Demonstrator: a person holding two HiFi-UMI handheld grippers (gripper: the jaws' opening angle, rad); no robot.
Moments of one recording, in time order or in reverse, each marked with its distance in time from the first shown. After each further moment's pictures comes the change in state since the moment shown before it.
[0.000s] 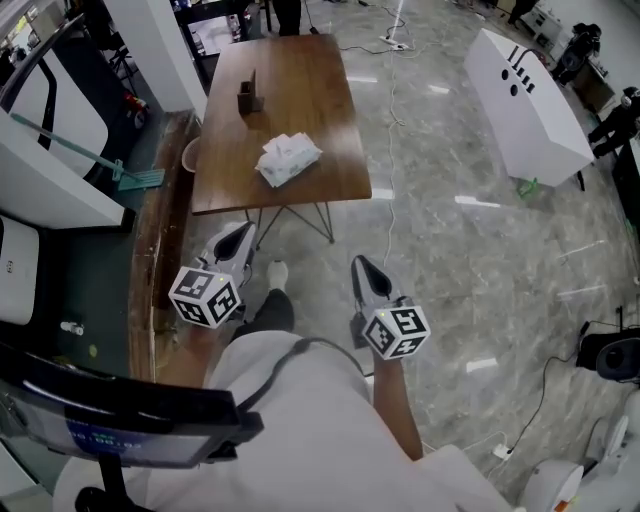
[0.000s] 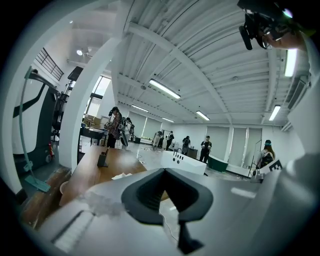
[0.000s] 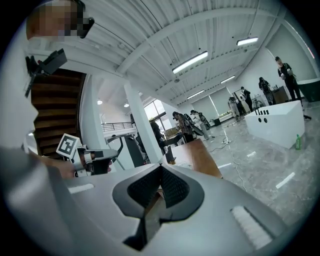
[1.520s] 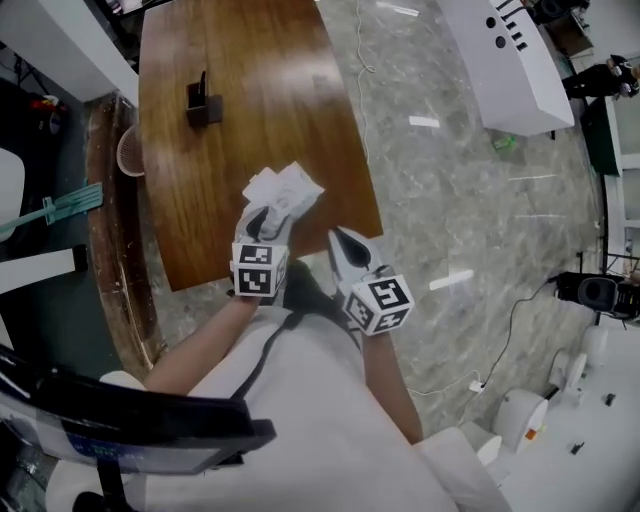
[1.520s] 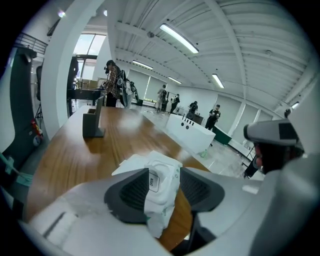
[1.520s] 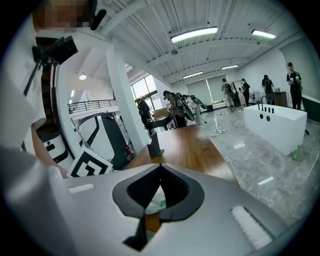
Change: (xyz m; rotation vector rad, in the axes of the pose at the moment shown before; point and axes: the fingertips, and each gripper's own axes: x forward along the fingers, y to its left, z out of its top) left arm 0.291 0.196 -0.090 -0.071 0.468 -0.008; right arm 0.326 -0.063 0.032 -0.054 0.259 -0.163
